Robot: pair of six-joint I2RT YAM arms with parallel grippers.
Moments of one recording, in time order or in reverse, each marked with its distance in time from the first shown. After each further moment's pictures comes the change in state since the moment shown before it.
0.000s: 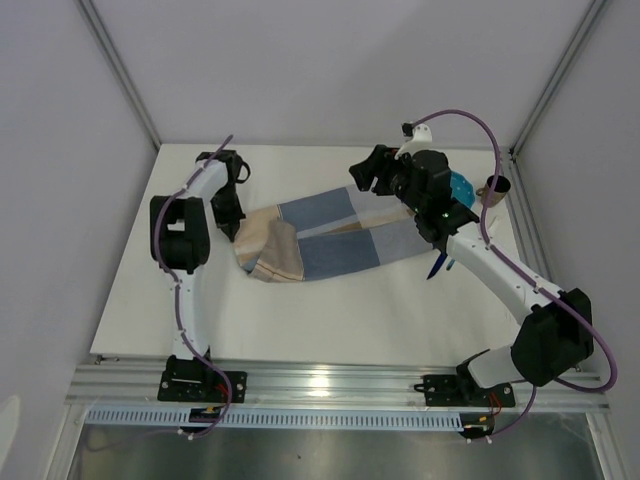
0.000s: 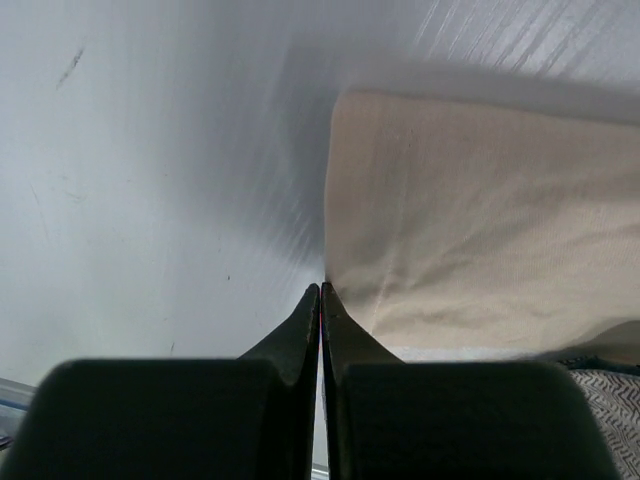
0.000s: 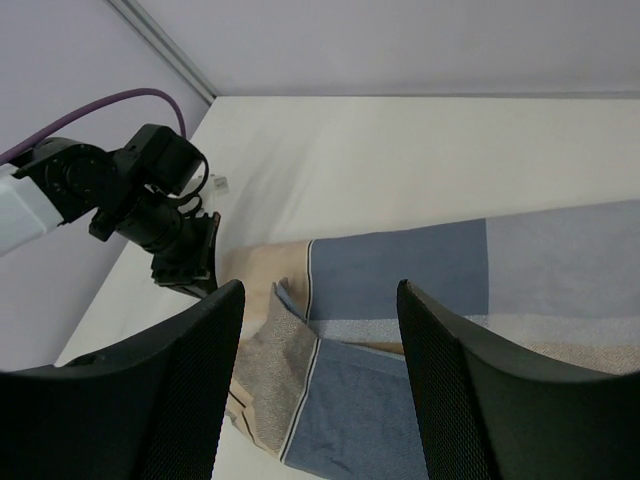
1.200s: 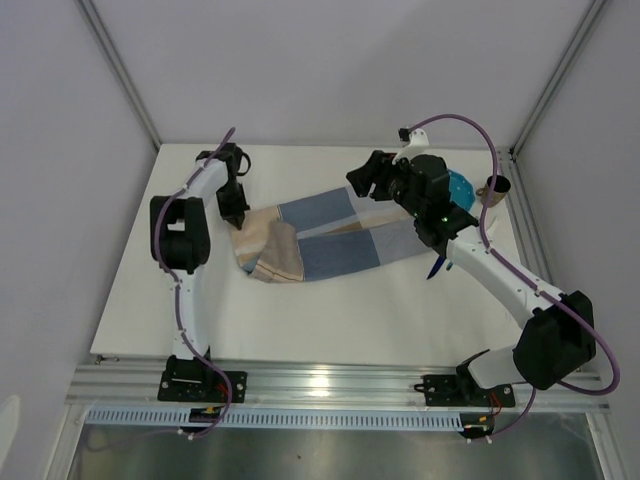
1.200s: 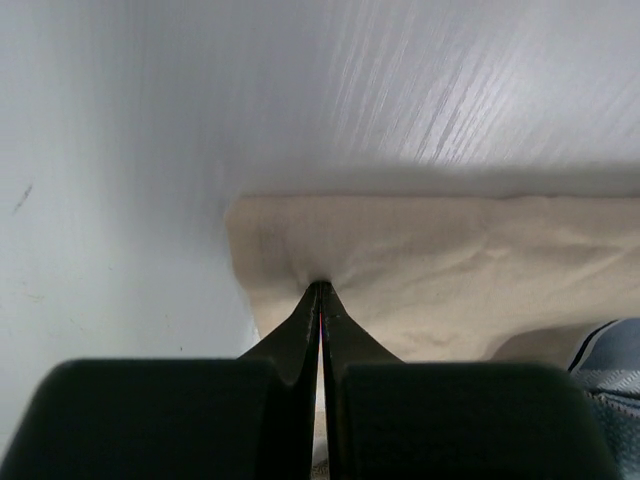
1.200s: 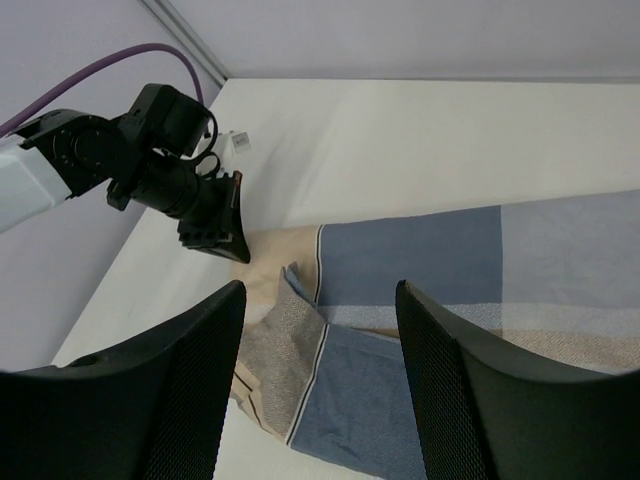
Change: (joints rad) left arm -0.002 0.002 0.008 0.166 0.090 0.063; right arm 0.021 -0.025 -0.029 -0.001 -0.020 -0.002
